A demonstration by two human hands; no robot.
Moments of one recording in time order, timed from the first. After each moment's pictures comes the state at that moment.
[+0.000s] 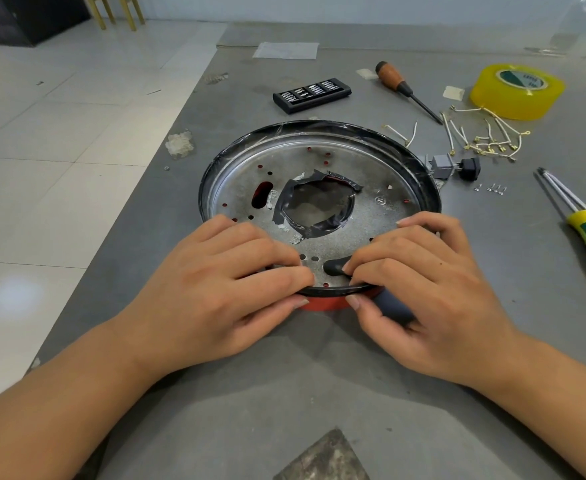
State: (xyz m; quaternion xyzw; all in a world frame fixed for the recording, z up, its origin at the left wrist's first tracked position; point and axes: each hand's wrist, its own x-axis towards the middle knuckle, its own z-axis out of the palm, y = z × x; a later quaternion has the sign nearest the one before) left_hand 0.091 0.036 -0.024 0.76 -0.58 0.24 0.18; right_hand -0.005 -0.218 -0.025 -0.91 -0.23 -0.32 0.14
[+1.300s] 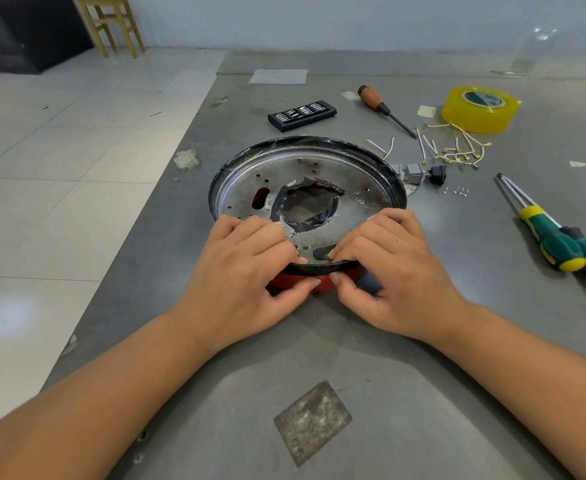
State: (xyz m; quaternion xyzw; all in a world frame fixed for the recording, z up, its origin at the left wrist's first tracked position) left_hand 0.069 0.012 -0.035 0.80 -0.47 0.31 0.20; right_hand -0.005 -0.216 -0.029 -0.90 -0.22 -0.34 0.13
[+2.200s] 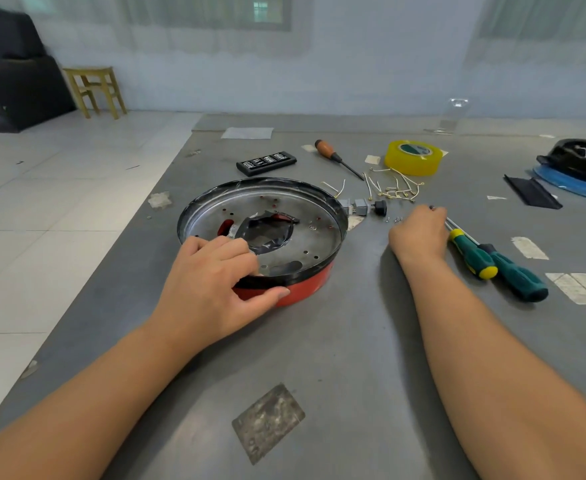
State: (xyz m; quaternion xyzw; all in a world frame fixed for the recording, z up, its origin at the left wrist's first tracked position) left_hand 0.071 0.000 -0.035 0.80 -0.45 0.34 0.21; right_hand 0.050 -0.337 -0.029 -0.86 0.43 -0.22 0.17
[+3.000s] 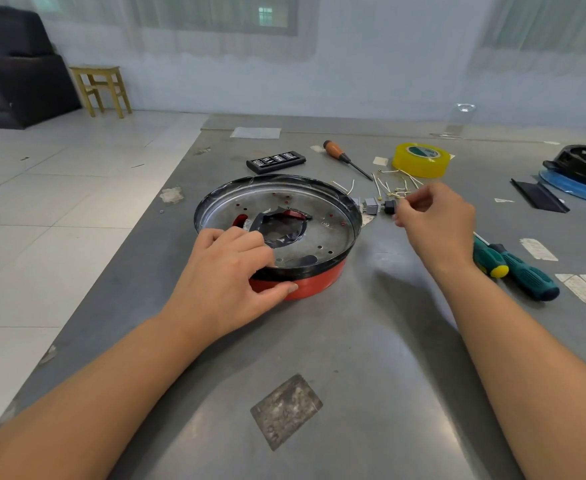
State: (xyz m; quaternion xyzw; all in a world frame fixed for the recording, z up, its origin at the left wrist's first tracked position) left_hand 0.067 0.006 -0.032 0.81 -0.45 0.31 0.22; right_hand 0.010 -0.299 0.002 -0.82 0.25 -0.40 0.33
